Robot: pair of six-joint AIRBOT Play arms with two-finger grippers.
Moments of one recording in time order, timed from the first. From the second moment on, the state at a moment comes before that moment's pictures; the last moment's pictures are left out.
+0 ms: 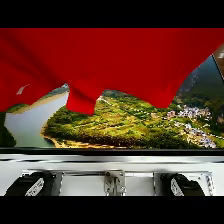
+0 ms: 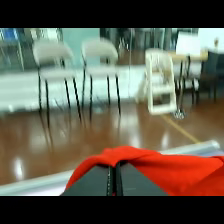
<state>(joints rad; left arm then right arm) 0.02 -0.83 2.10 1.17 -1.12 -1.42 -0.15 -0.75 1.76 -0.89 1.05 1.33</state>
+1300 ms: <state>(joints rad) -0.02 -1.56 1.49 1.09 -1.00 -1.43 -0.15 -1.77 1.80 -1.36 1.44 1.62</state>
